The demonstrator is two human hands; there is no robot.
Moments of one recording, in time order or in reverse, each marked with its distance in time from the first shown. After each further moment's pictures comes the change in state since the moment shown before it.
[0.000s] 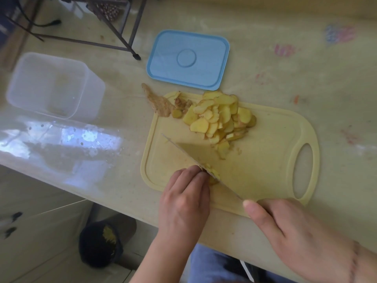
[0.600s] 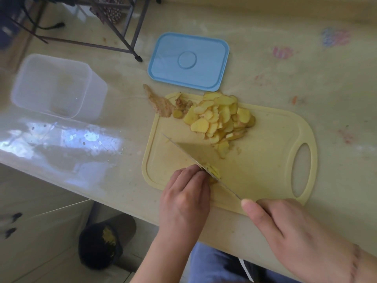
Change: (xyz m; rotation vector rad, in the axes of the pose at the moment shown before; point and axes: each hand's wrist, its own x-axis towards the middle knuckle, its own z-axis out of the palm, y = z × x) left_hand -0.002 0.001 0.000 0.013 0.017 -0.017; right_hand -0.006 -0.005 0.002 0.023 0.033 0.009
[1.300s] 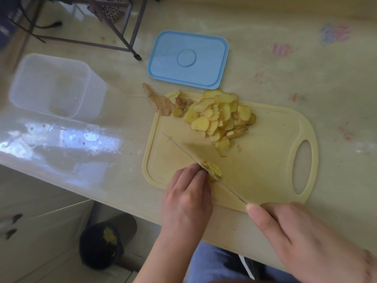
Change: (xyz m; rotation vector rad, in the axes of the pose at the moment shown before) left_hand -0.001 0.002 -0.001 0.023 -0.031 -0.001; right_hand -0.009 -0.003 0.000 0.000 0.009 0.037
